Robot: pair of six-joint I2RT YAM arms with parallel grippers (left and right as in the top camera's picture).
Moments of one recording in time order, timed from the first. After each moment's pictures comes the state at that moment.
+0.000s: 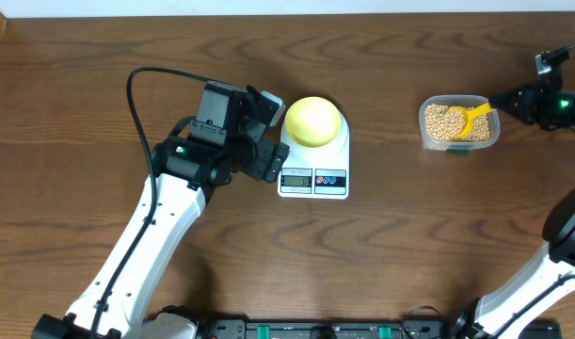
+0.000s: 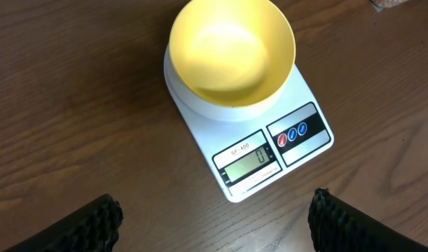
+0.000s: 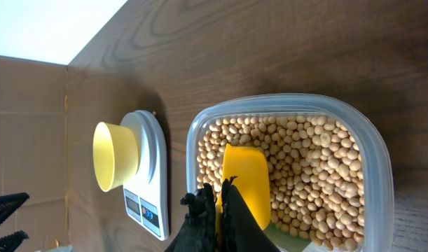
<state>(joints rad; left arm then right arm) -0.34 1.39 1.18 -0.76 0.21 0.13 -0.50 2.07 1.70 -1.03 -0.93 -0.22</state>
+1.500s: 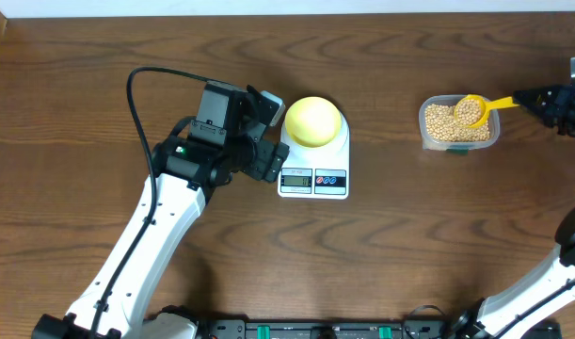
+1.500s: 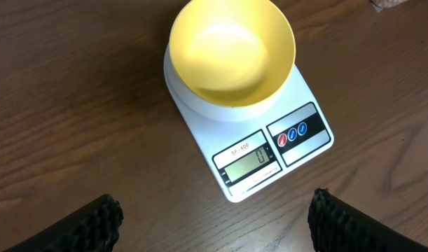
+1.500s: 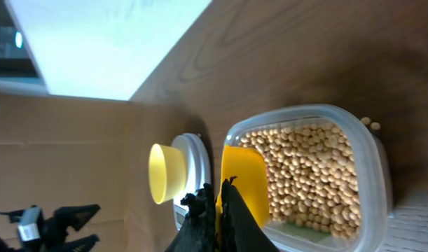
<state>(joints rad) -0.34 1.39 1.18 -0.76 0.21 0.13 -0.61 2.07 1.70 -1.04 -1.13 -0.15</state>
